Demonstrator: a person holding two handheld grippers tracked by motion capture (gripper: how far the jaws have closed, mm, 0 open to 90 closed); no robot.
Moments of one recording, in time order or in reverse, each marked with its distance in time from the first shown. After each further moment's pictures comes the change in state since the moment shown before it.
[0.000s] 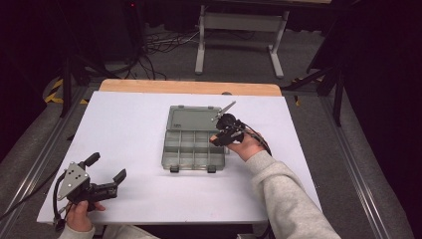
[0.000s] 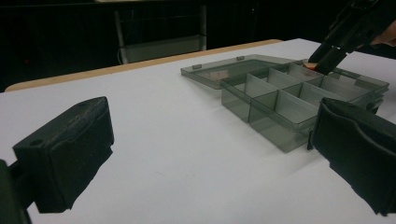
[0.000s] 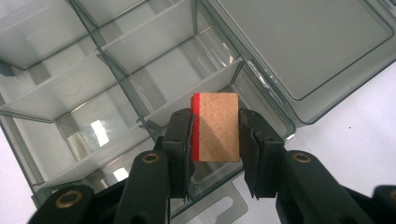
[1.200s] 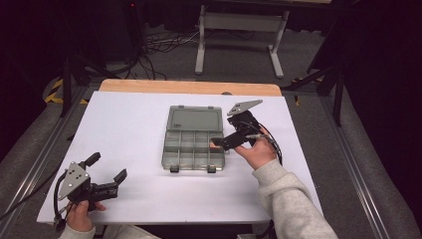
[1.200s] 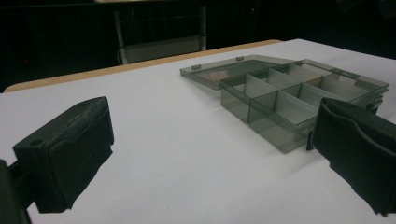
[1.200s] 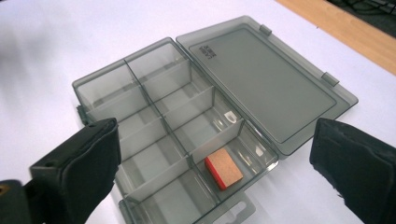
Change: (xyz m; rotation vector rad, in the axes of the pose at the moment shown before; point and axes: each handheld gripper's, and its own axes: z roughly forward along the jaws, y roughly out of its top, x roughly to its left) left arm -0.001 0.000 0.001 0.002 0.002 0.001; right arm 0.019 -0.016 -0.068 -0.339 0.009 0.030
